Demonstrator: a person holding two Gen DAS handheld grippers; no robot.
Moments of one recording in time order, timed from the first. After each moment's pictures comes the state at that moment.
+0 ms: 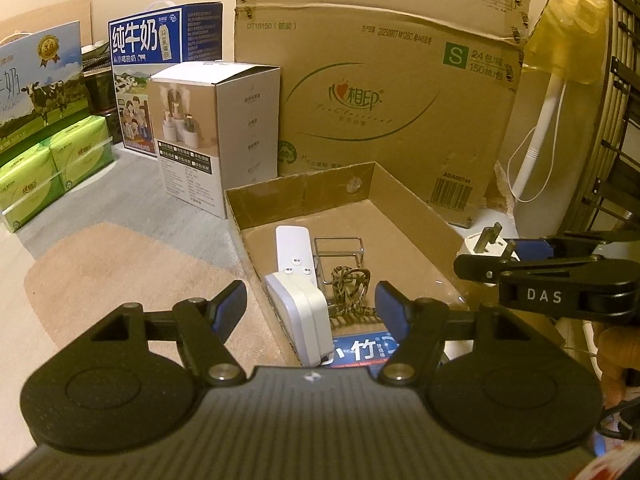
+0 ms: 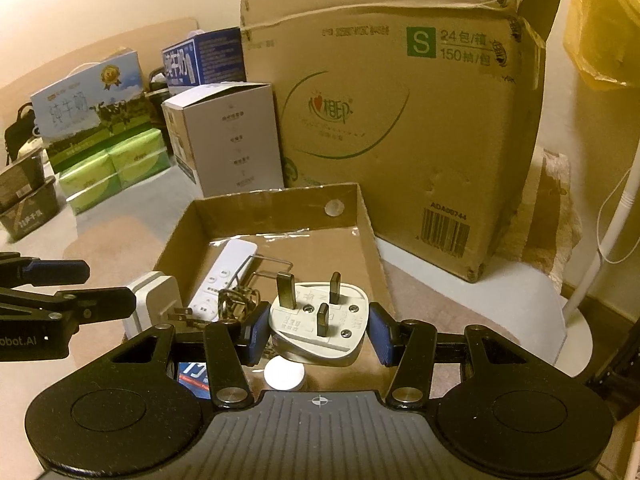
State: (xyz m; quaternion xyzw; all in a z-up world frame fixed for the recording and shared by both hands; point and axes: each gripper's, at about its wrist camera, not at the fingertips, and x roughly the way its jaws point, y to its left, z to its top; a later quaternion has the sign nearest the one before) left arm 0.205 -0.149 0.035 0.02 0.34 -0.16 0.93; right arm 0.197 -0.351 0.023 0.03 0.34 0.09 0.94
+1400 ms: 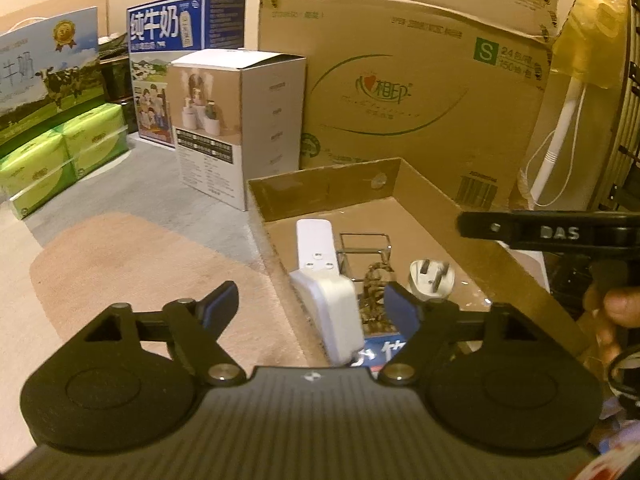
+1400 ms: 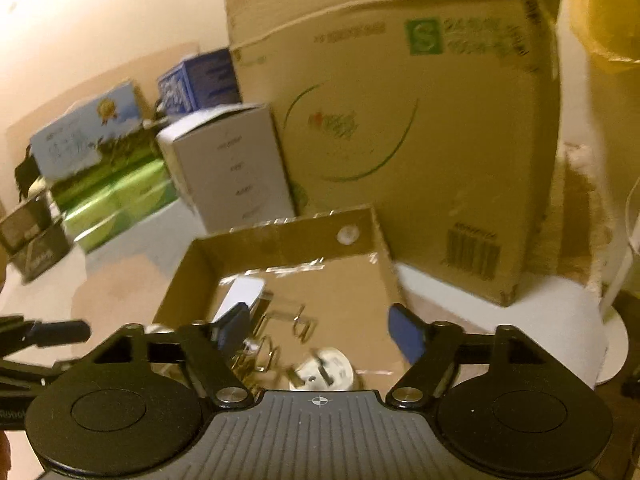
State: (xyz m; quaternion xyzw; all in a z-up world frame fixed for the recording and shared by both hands) left arm 0.214 -0.139 0.022 0.01 0.34 -0.14 0.93; right arm 0.232 -0.365 0.018 0.09 0.32 0.11 0.94
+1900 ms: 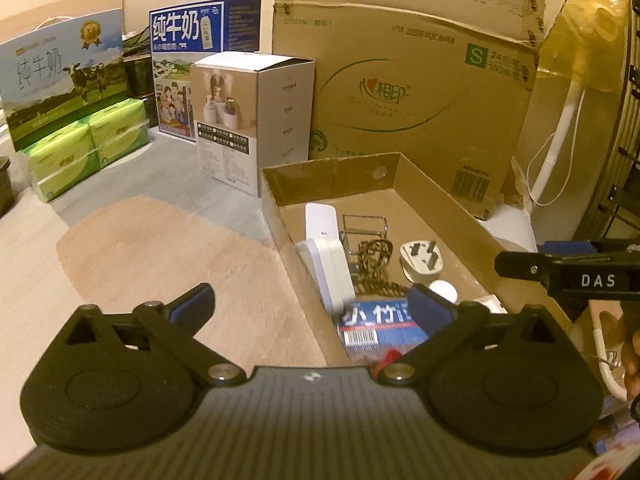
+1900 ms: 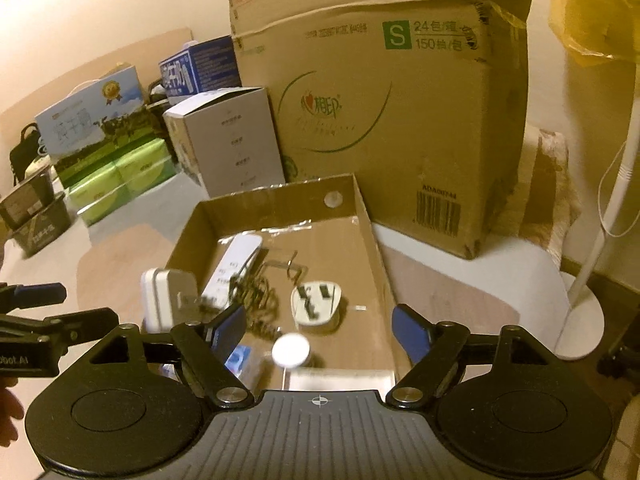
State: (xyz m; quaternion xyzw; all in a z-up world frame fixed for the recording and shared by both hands) left arm 0.166 -0.132 0.037 0.00 0.34 -0.12 0.93; right arm 0.166 -0.368 0.030 0.07 0.35 0.09 0.93
